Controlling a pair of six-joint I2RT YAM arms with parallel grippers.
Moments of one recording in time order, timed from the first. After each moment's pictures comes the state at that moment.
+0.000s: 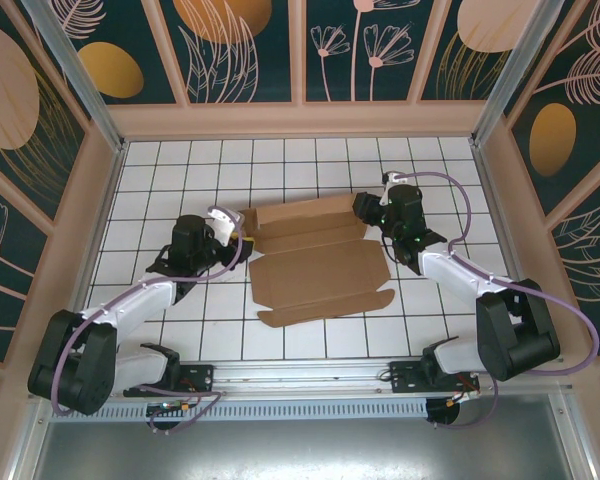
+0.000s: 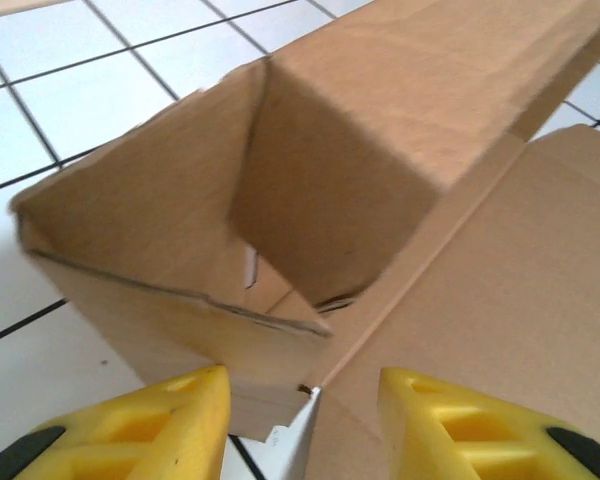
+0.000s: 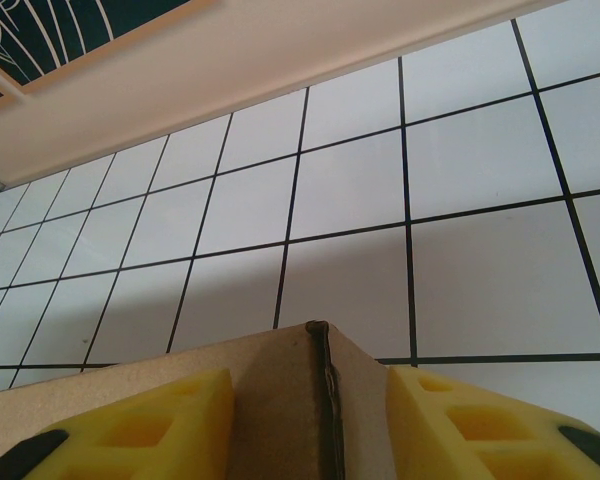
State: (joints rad) left arm -0.34 1.22 0.51 0.18 0.37 0.07; right arm 0.38 1.35 0.73 0.19 -0.02 0.47
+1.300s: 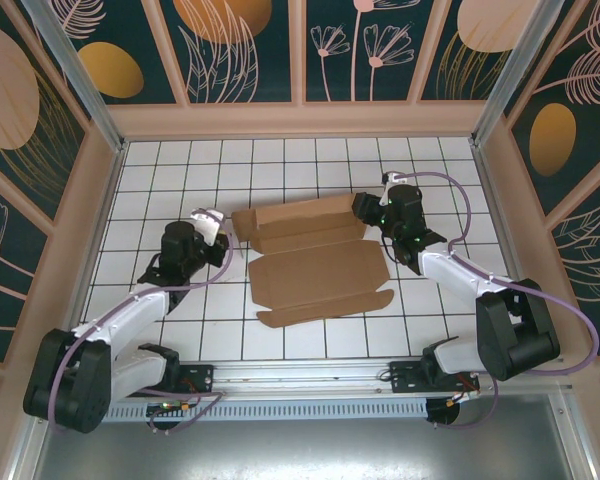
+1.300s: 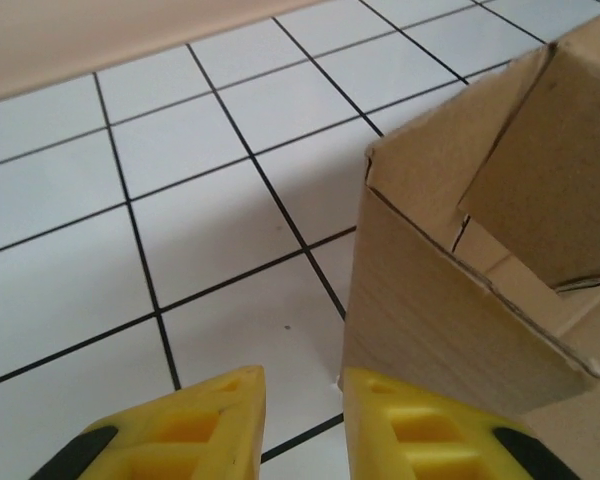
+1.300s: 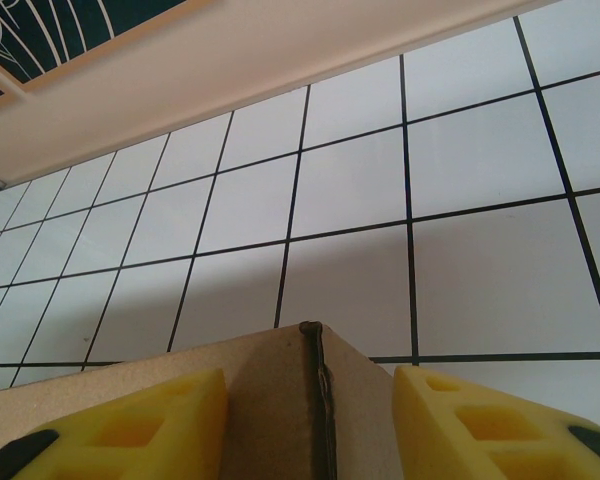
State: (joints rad) left arm -0.30 1.15 0.45 0.22 0.11 0.11; right arm 0.38 1.36 0.73 0.19 -0.02 0.47
